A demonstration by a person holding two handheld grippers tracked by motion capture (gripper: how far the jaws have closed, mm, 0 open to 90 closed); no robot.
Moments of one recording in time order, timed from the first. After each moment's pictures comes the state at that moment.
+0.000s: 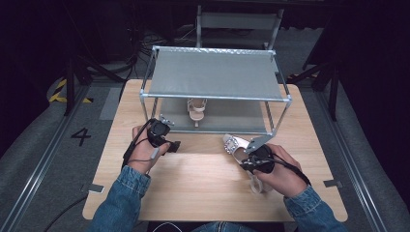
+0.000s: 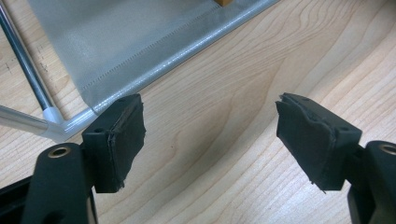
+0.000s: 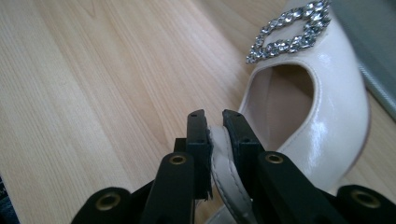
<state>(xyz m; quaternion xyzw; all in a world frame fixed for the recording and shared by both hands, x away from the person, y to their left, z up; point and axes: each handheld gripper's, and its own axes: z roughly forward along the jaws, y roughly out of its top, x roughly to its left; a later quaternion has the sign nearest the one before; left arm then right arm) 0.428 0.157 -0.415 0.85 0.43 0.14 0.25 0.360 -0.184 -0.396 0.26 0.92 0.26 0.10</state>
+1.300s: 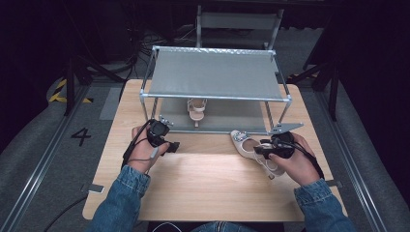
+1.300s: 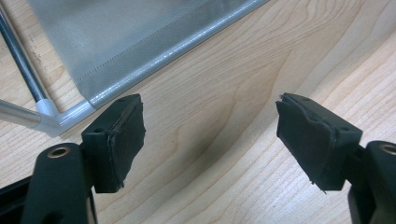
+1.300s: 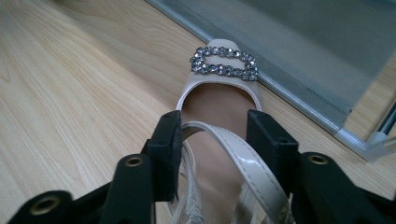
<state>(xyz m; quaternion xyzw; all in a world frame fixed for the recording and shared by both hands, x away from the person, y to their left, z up) 0.431 0.160 -0.420 0.85 0.44 0.13 0.24 0.398 -0.243 -0.402 0.36 0.86 0.34 0.14</state>
